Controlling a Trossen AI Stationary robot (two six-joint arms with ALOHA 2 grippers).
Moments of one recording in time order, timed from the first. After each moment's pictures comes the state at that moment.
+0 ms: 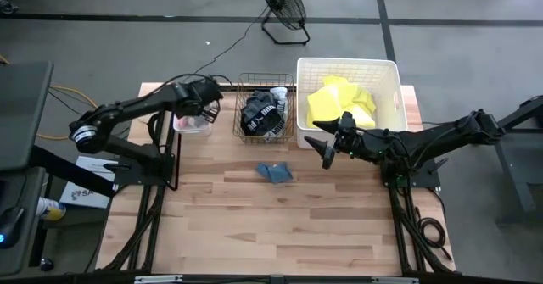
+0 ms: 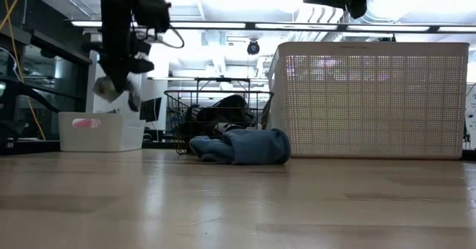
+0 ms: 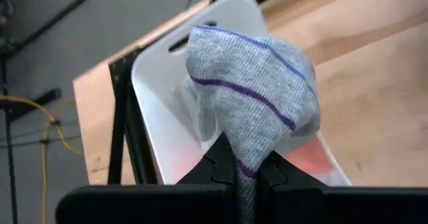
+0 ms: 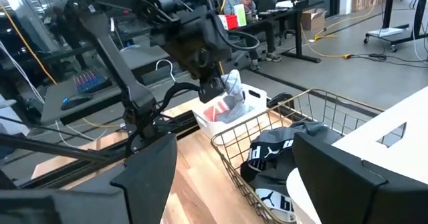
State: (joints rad) left arm 0.57 1.28 1.04 -1.07 -0.61 -0.54; right arm 0.19 1.03 0.74 0.18 0.61 0.34
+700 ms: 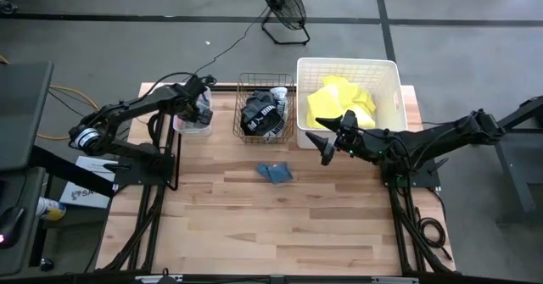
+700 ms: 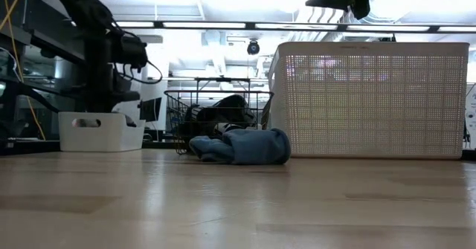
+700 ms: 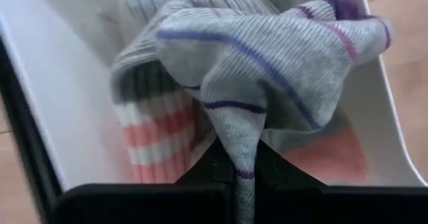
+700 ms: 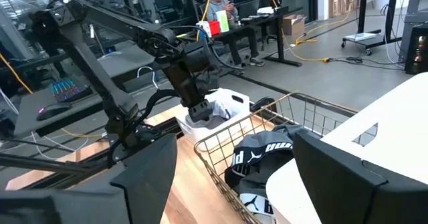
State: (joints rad) left arm 0.91 1.28 0.76 -0.76 -0.22 -0.39; right arm 0.19 1.04 0.74 0.17 0.69 0.34
